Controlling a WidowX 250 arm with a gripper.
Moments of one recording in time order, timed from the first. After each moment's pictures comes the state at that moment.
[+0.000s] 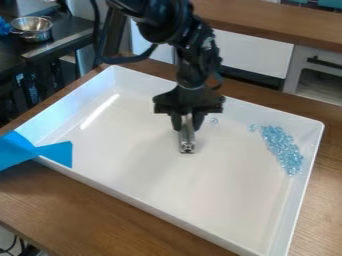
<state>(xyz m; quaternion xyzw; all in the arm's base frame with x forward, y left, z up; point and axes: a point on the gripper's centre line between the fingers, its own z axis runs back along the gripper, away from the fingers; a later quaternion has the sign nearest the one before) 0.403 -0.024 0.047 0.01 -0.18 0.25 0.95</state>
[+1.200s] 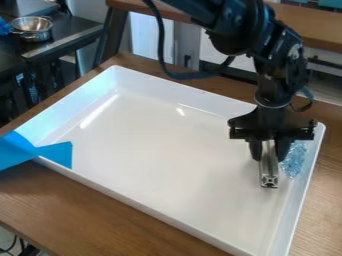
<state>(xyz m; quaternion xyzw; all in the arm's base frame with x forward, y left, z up) 0.393 -0.139 0.063 -0.07 -0.16 0.17 0.97</state>
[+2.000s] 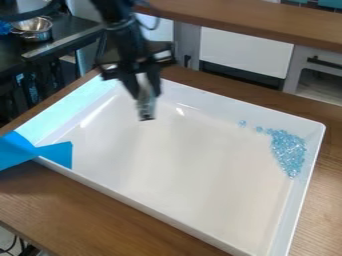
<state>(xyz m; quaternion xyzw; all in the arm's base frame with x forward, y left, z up) 0.347 0.052 0.126 -0.09 -0.16 0.27 0.94</state>
